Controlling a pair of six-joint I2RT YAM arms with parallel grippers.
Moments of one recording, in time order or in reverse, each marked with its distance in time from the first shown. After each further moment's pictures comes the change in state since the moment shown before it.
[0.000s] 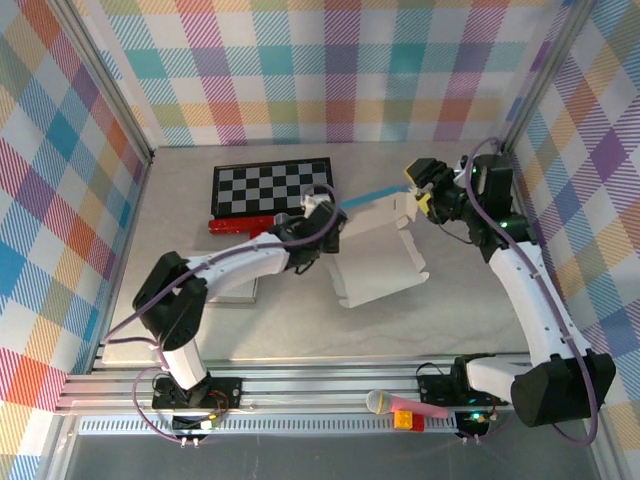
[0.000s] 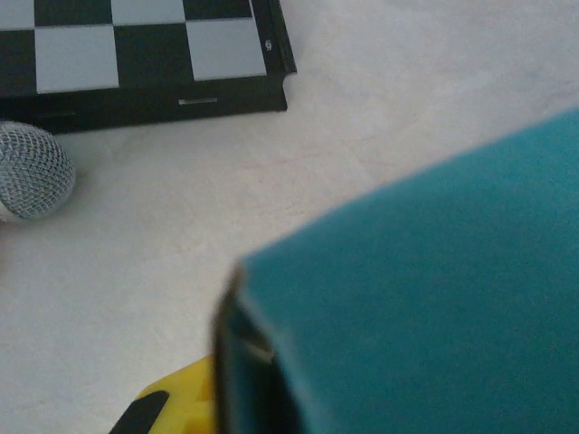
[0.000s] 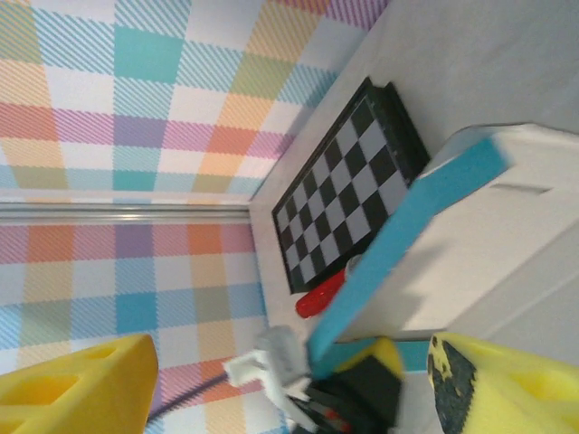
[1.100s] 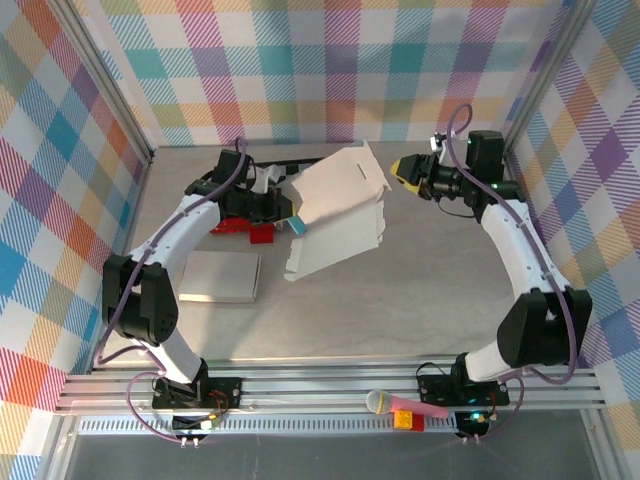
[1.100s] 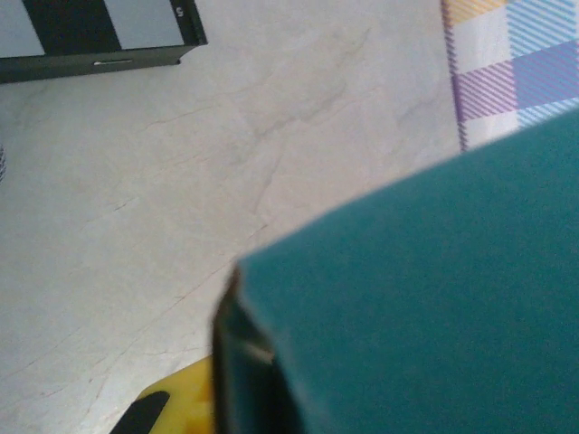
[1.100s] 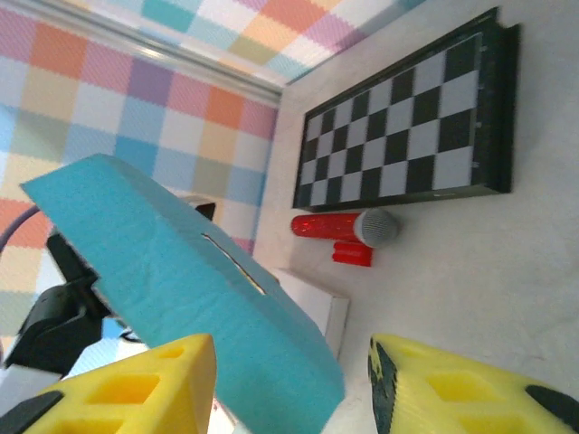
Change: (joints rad) left arm 0.507 -0.054 0.111 -0.234 0.996 0.224; right arm -0.085 0.323 0.151 0.081 -0.475 -0.394
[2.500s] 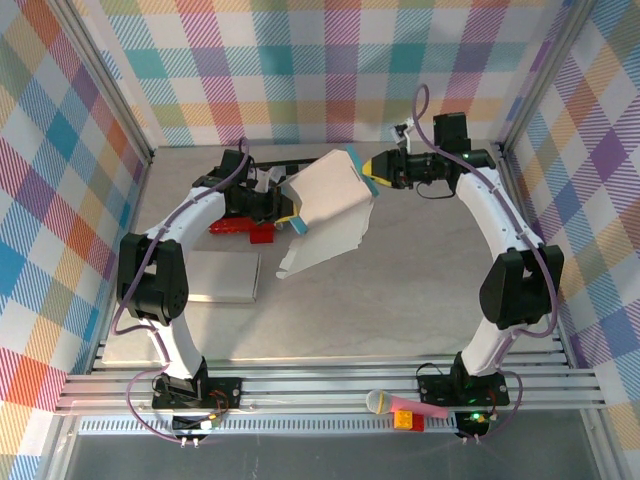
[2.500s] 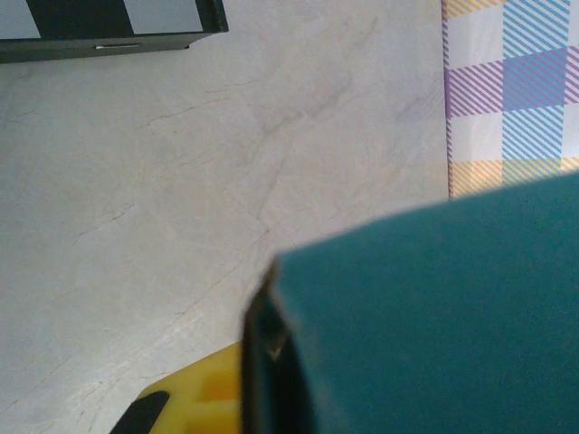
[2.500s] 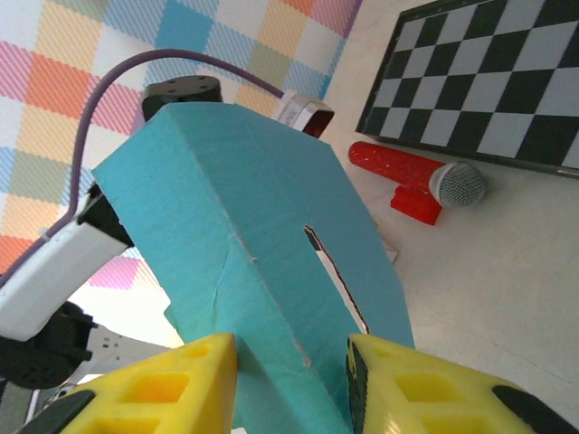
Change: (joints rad) left arm 0.039 0.150 0.055 0.009 0.103 -0.002; right arm 0.129 0.242 0.315 -0.285 -0.156 -0.311
